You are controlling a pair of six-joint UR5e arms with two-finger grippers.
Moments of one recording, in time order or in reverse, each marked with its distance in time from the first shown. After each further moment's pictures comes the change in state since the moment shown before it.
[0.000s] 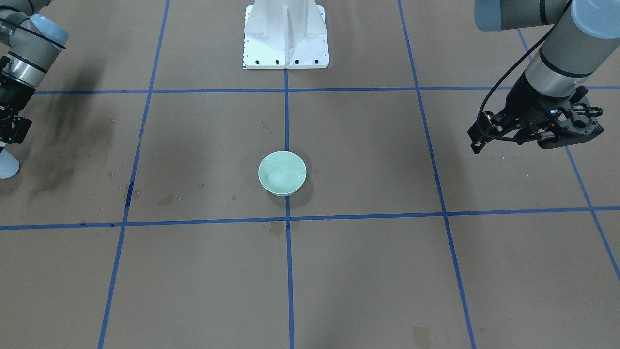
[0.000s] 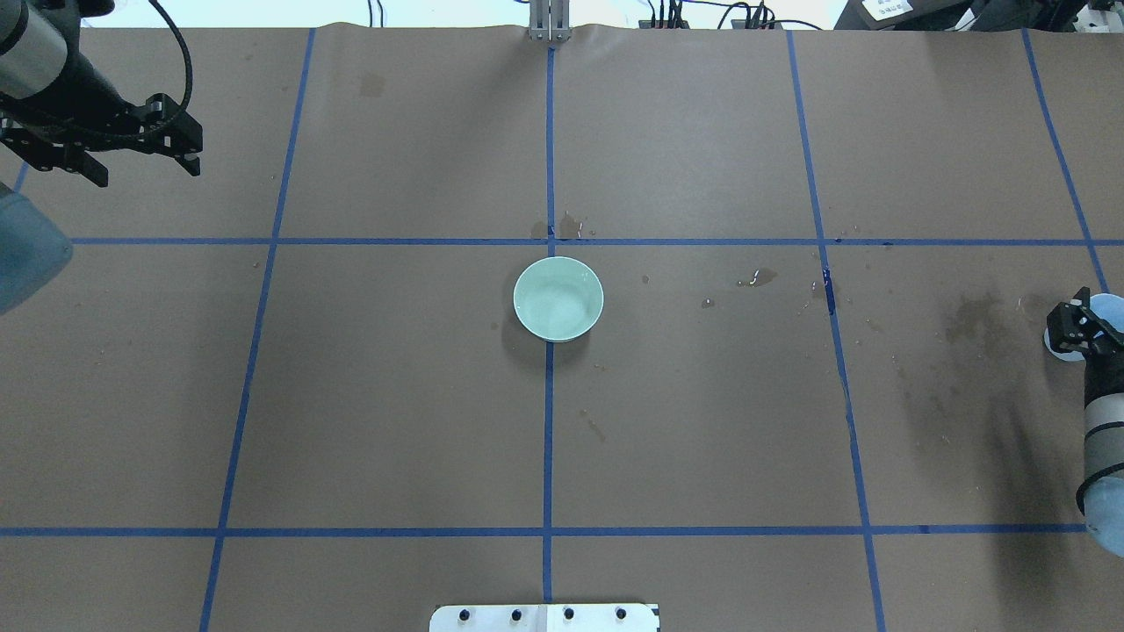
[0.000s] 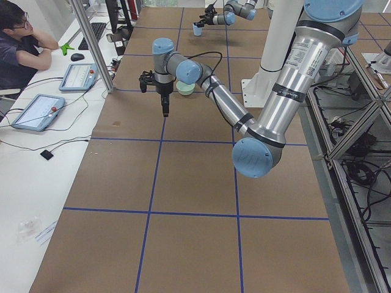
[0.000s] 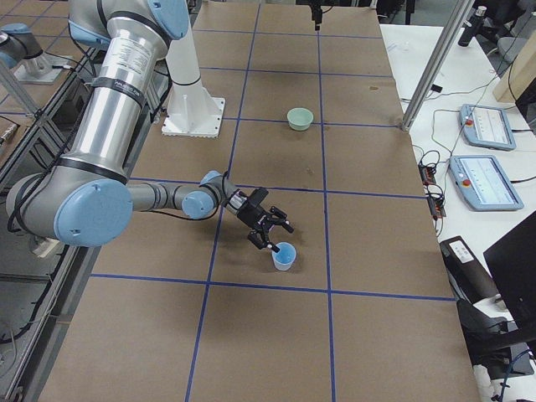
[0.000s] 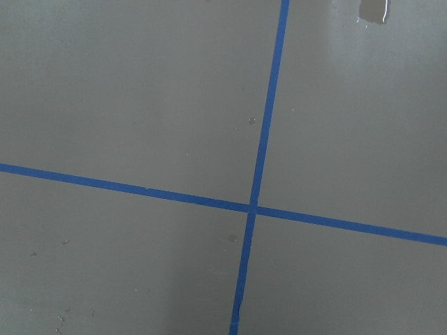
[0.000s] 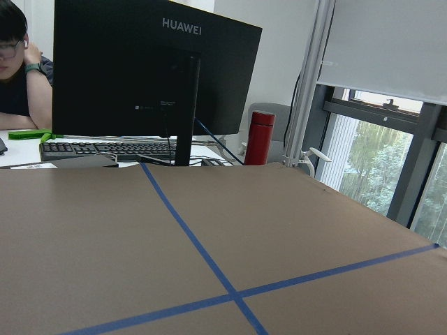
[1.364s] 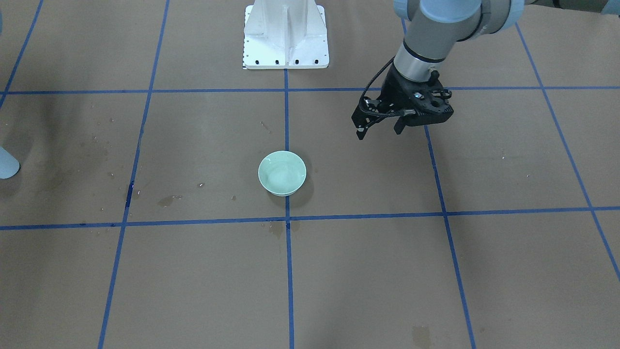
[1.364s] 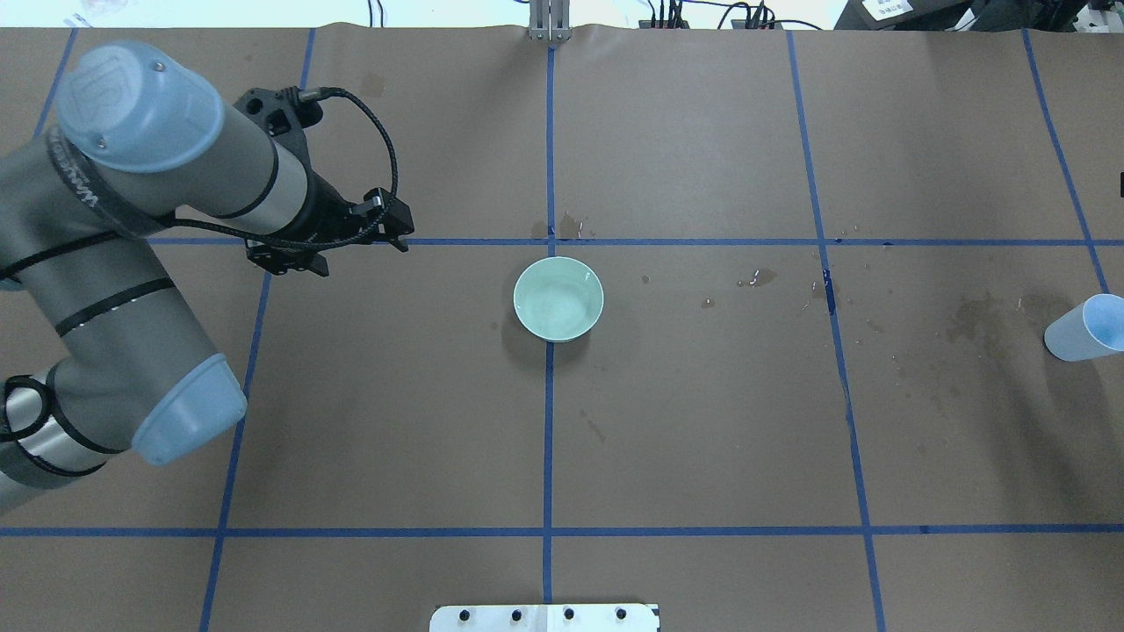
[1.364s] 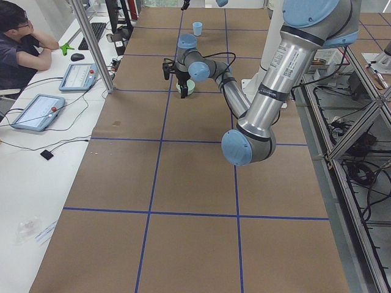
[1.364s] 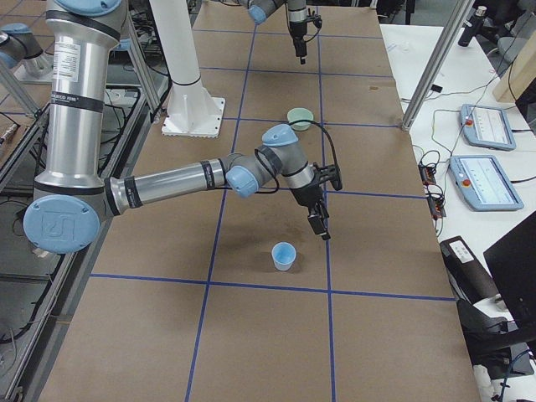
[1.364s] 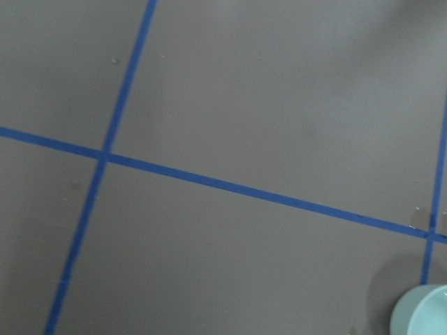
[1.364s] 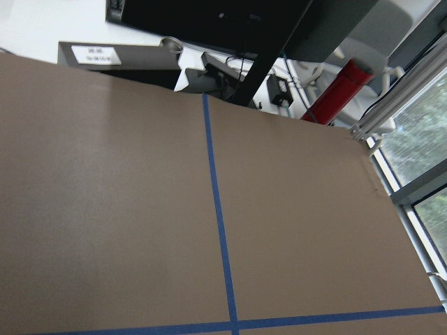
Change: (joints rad) left arm 0.354 -0.122 0.037 -0.312 0.170 -0.520; right arm 0.851 0.339 -0.001 0.020 1.153 -1.283
